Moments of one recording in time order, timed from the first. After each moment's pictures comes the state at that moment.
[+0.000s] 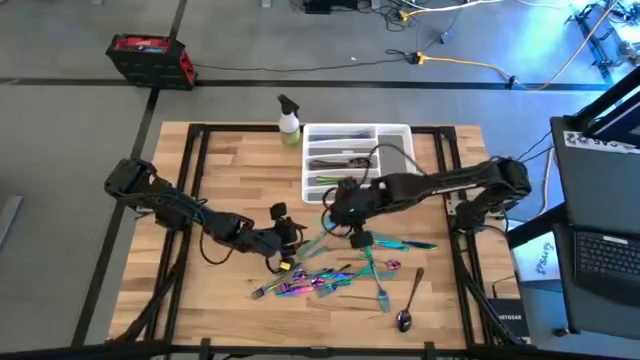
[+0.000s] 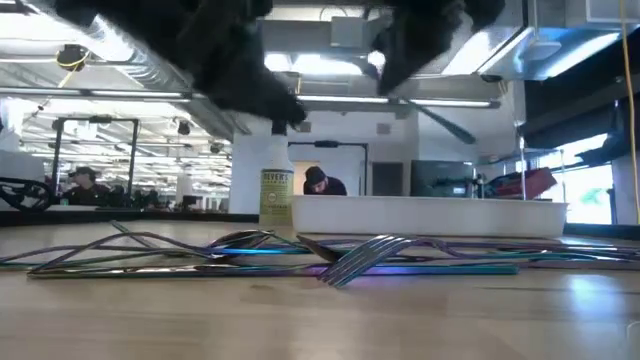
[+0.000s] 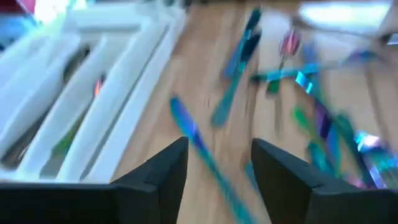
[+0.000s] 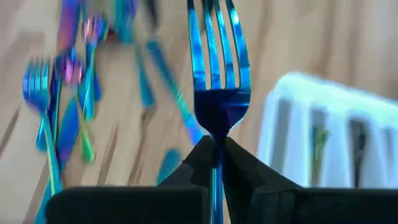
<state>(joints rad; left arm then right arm) -0.36 1.56 0.79 0.21 -0.59 -0.17 0.10 1.59 1.32 -0.71 0.06 -0.17</state>
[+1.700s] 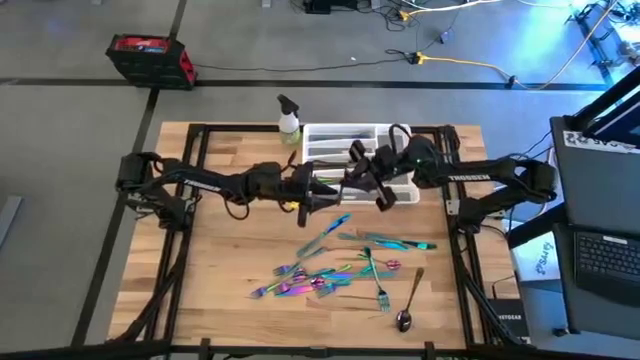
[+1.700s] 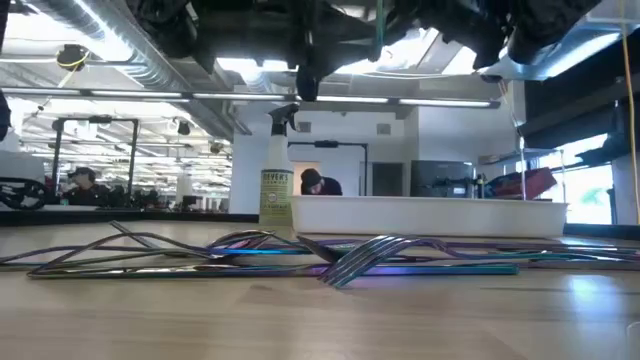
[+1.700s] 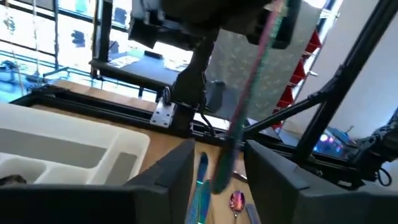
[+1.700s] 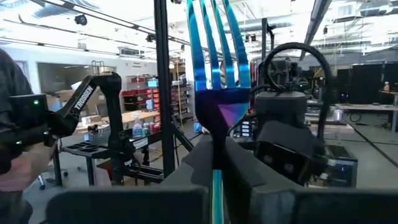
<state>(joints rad) 0.10 1.60 0.84 0.74 0.15 -0.25 -0.32 1.37 0.69 1.00 -0.76 0.26</state>
